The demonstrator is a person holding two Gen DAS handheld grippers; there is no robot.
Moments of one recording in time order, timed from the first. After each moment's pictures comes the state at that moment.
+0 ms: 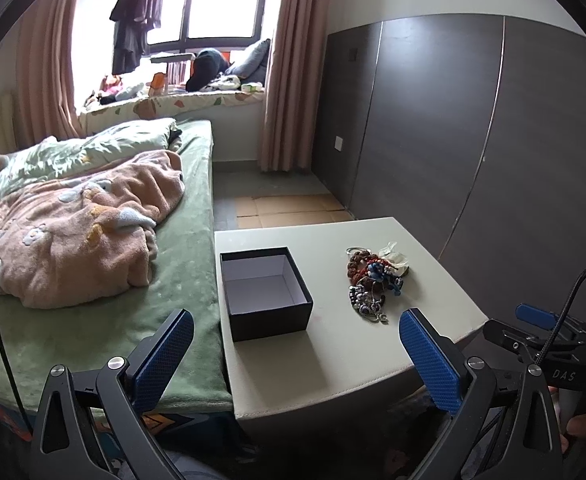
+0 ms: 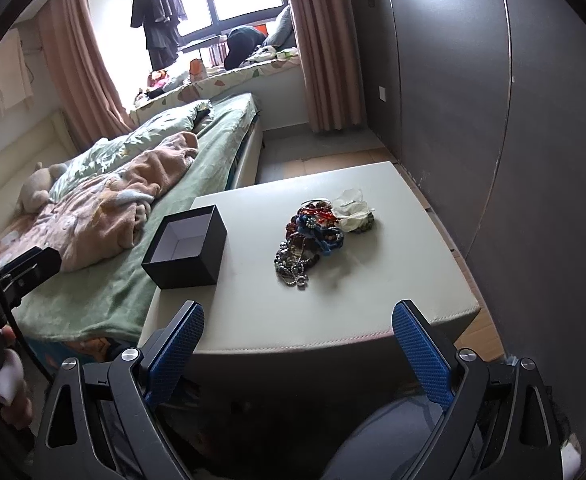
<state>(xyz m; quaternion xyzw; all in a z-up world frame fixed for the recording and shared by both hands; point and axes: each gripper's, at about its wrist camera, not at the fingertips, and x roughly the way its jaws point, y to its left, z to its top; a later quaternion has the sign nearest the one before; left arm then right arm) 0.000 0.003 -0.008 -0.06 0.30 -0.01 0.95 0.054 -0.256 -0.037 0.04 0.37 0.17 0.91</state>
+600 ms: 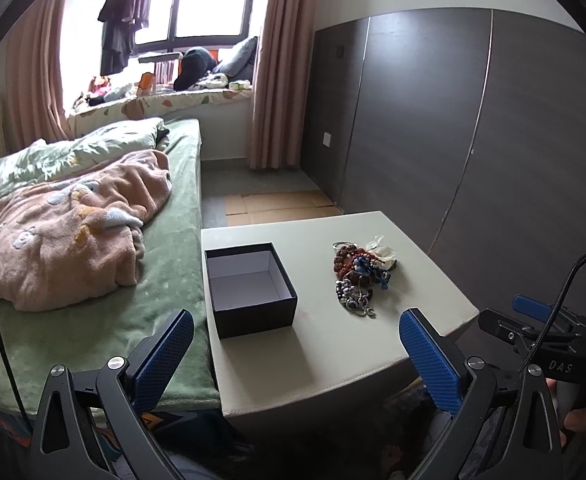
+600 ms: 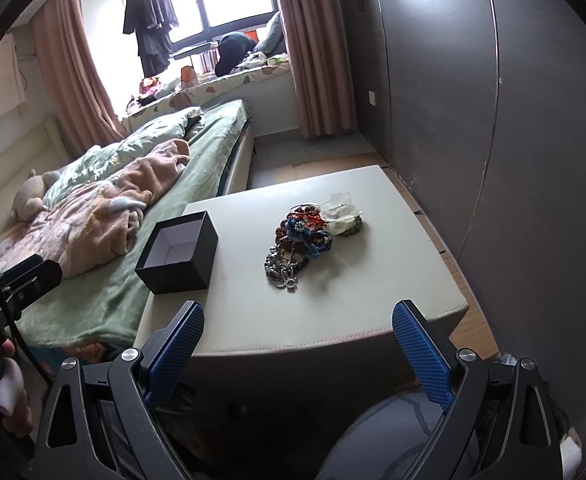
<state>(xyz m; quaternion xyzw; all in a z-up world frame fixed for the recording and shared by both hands) 0.001 -0.005 -0.010 -0.05 0.30 -0.03 0.95 0.050 -0.265 -0.036 0.05 0.37 0.15 0.92</state>
